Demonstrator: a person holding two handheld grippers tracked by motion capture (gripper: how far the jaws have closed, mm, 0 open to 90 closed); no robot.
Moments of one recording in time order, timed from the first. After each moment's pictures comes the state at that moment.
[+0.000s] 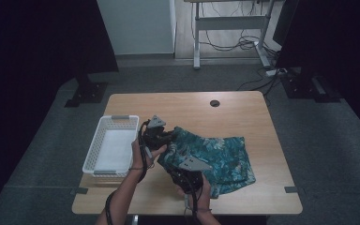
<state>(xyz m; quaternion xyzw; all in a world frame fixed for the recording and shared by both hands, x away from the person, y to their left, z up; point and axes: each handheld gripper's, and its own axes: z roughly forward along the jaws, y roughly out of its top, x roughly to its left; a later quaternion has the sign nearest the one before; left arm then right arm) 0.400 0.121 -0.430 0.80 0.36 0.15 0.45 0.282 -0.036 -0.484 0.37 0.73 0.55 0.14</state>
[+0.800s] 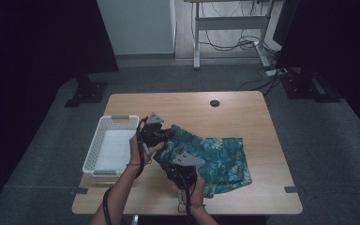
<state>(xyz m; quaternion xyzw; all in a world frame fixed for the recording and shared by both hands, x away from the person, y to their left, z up) 0.416 0.130 -0.432 0.81 0.37 0.15 0.44 0.295 -0.018 -0.482 0.38 0.74 0.55 0.14</state>
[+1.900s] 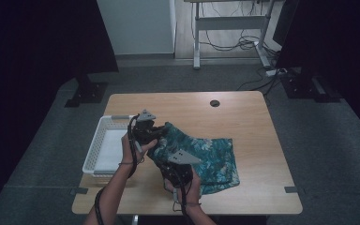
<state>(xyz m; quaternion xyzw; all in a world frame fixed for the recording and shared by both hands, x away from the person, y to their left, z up) 0.408 0.150 -0.412 0.80 0.38 0.15 0.45 0.291 -0.006 -0.461 0.37 0.73 0.57 0.13</state>
